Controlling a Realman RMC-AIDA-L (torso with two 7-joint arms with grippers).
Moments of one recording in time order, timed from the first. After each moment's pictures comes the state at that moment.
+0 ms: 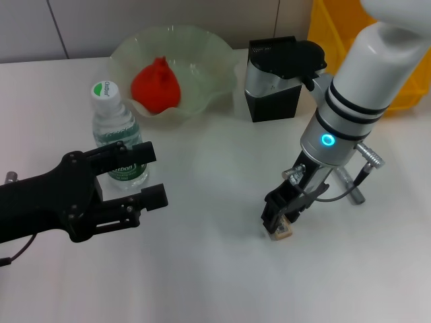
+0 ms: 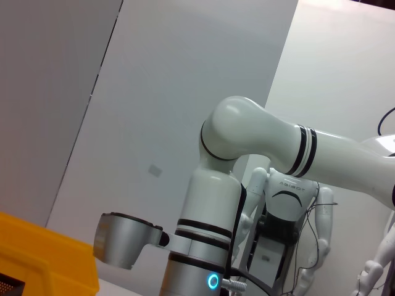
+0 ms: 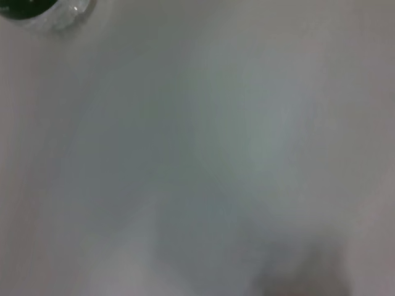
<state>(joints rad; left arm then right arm) -0.32 -2.06 1.04 0.78 1.48 1.83 -1.45 0.95 2.09 -1.42 -0.76 -2.58 -1.50 2.95</state>
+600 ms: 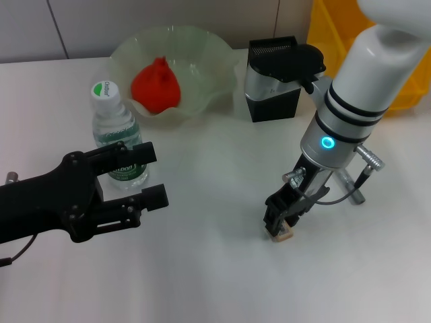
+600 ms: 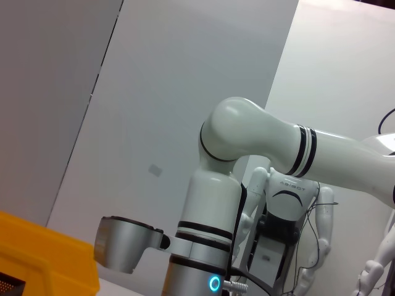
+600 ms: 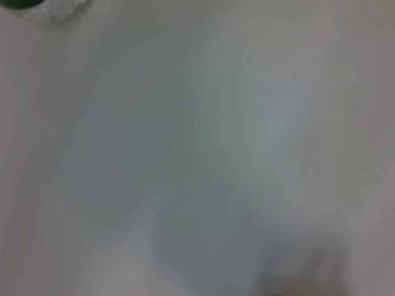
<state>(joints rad) -0.32 -2.06 1.04 0.78 1.48 1.83 -1.45 0.96 2.09 -1.42 -0.74 -2.57 -1.50 2.94</state>
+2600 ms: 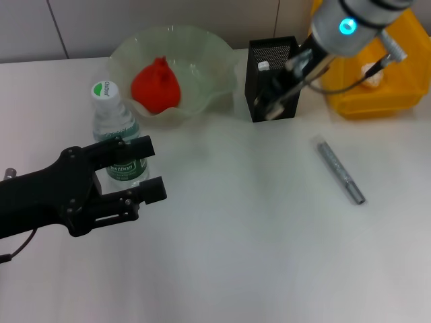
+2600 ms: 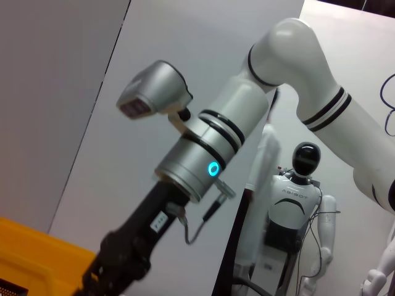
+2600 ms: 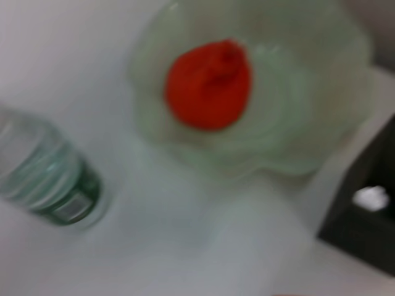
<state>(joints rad) -0.33 -2.06 1.03 0.77 1.47 1.83 -1.46 0.95 2.07 -1.28 -1.25 -2.70 -1.63 2.93</state>
